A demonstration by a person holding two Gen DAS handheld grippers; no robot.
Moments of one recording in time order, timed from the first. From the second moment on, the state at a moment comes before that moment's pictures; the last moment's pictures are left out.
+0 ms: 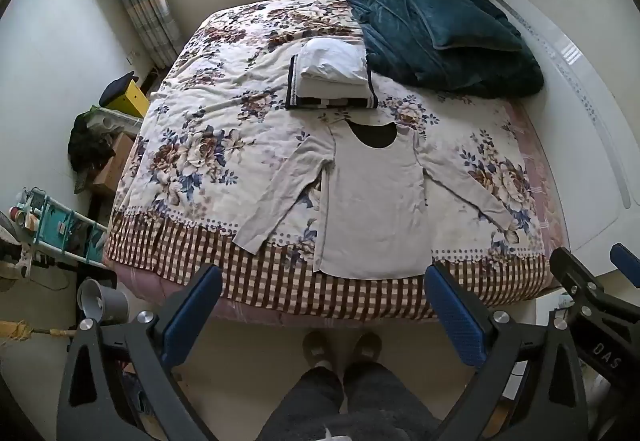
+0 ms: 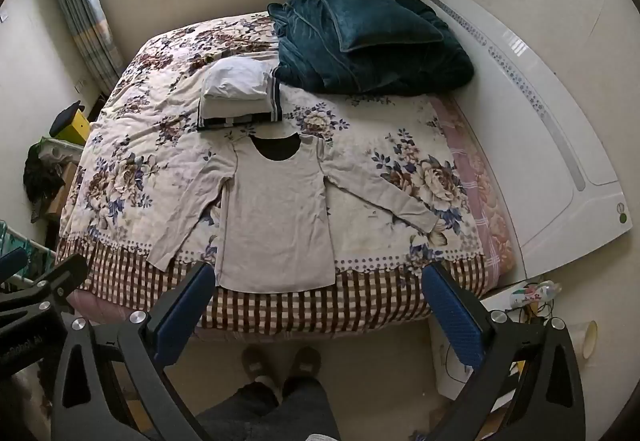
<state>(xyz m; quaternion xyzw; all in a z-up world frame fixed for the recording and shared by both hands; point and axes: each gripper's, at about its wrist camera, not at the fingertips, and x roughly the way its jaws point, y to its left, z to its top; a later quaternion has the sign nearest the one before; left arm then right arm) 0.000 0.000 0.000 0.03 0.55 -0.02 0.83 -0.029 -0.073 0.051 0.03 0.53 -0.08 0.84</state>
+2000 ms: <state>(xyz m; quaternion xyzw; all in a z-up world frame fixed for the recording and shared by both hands) 0.021 -0.010 0.028 0.03 0.54 -0.03 0.84 -0.022 -0.075 0.066 0.03 0.52 -0.08 0.85</state>
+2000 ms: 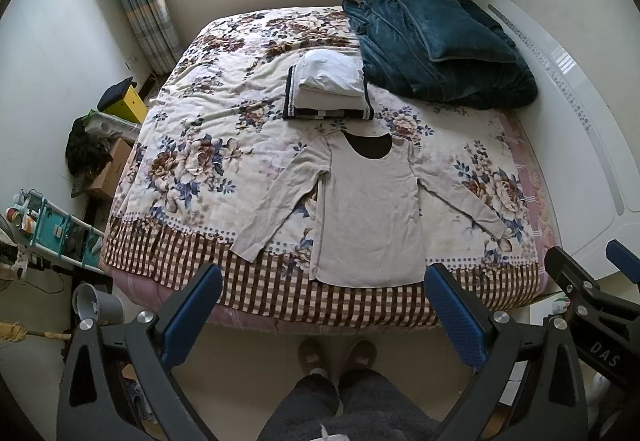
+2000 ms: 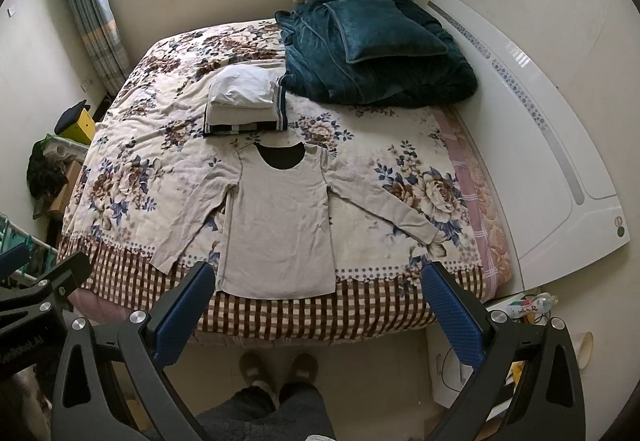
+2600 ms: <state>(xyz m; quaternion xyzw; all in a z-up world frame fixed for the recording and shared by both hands) 0.016 -0.007 0.026 0.03 0.54 -0.03 0.84 -0.022 -0.074 0.069 0.03 0.52 -0.08 0.85</state>
